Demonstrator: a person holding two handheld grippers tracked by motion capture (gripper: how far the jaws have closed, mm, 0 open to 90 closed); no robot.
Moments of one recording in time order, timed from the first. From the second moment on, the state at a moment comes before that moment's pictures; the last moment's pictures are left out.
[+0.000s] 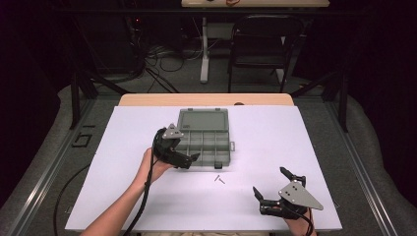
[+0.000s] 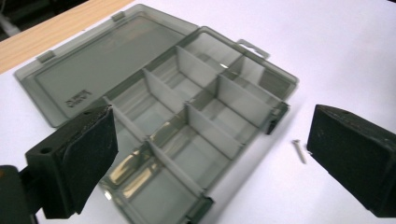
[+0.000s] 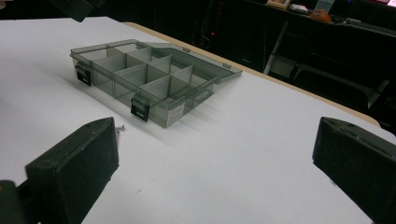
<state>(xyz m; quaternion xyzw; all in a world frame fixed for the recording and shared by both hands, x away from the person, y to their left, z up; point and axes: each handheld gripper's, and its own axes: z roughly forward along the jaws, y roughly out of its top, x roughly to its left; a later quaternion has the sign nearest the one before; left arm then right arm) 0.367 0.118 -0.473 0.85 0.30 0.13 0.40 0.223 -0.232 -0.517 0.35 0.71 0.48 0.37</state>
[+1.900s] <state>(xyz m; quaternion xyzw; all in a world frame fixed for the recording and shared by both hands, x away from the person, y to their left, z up) 0.347 0.039 -0.548 0.92 0.23 0.06 0.31 0.223 -0.228 -0.519 0.34 0.72 0.47 0.37</state>
